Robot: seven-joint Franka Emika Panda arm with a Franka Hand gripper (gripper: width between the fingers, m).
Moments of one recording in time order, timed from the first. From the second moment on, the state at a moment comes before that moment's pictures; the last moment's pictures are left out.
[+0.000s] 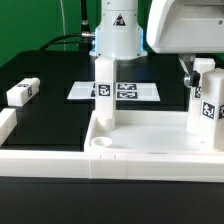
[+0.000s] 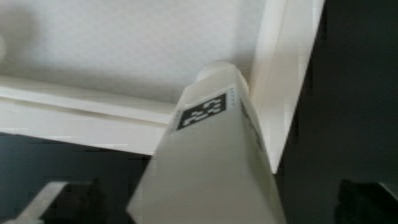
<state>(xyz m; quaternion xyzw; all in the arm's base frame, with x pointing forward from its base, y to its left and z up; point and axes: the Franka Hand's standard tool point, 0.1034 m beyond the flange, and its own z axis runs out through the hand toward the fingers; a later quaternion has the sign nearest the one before) 0.643 0.100 0.124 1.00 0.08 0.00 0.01</state>
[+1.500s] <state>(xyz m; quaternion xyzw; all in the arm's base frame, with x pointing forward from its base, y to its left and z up) 0.643 0.097 0.124 1.00 0.00 0.00 0.01</state>
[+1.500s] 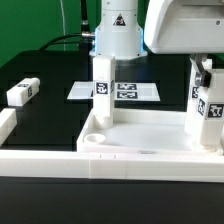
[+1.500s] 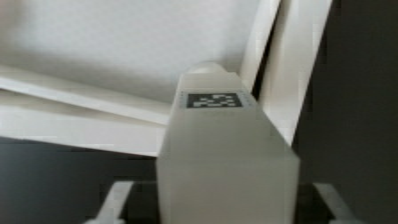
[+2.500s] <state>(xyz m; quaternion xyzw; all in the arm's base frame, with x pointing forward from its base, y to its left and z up) 0.642 0.096 0.121 0.92 -0.39 0.00 -0.01</state>
